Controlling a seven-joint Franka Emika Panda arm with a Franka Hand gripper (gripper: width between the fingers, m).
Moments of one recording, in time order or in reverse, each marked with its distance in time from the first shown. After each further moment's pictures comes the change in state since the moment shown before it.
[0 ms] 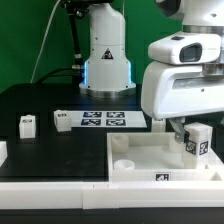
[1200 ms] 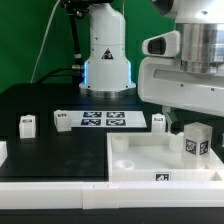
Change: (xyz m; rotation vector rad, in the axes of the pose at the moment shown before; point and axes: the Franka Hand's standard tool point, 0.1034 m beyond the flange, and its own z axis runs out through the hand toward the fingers) arm 0.001 0.012 -0.003 0.008 0.006 0.997
